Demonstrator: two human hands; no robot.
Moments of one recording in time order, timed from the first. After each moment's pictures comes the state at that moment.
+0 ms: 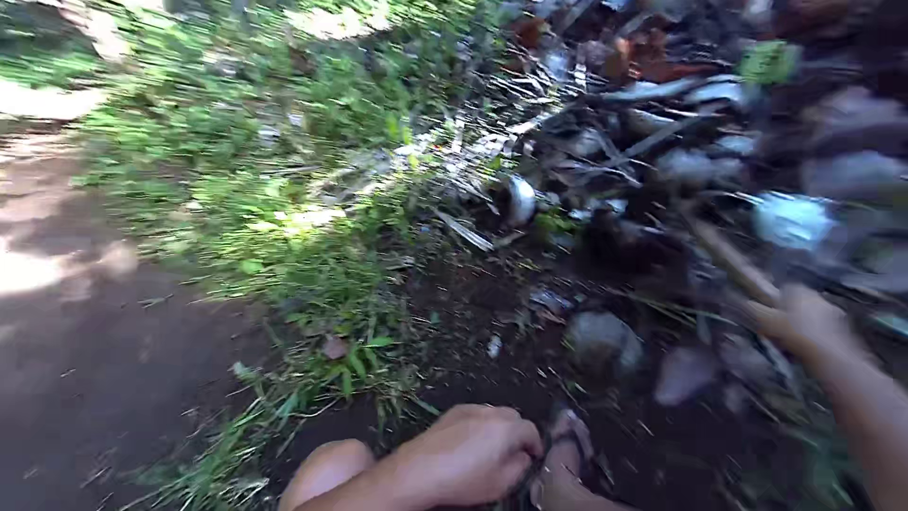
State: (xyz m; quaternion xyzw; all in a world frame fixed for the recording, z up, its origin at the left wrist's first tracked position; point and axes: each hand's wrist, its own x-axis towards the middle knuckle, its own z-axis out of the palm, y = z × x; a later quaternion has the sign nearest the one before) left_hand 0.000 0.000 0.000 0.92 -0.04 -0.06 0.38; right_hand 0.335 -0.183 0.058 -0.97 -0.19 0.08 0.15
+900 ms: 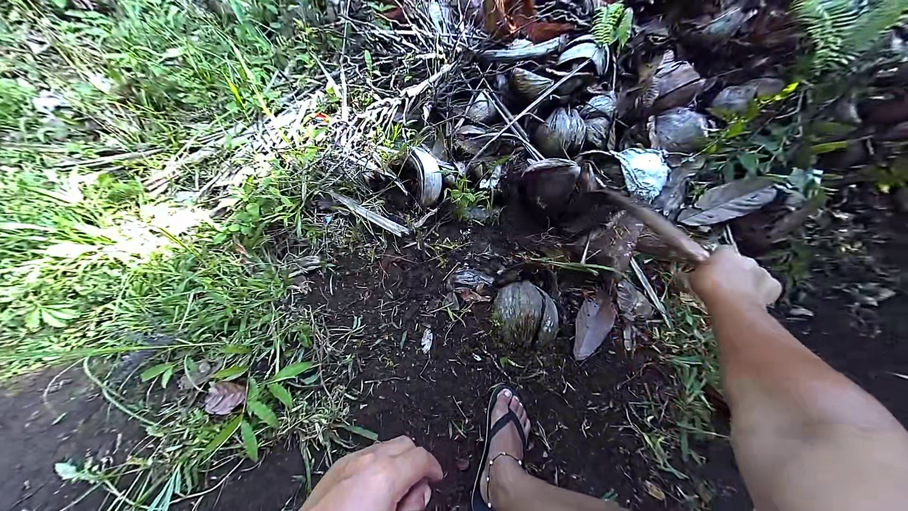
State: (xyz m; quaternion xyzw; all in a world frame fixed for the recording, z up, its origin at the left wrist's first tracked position) left_hand 0.011 0.035 -0.018 0.91 -0.01 -0.10 0.39; right_hand 0.500 -0.276 -0.039 -1.00 0.09 0.01 0.03
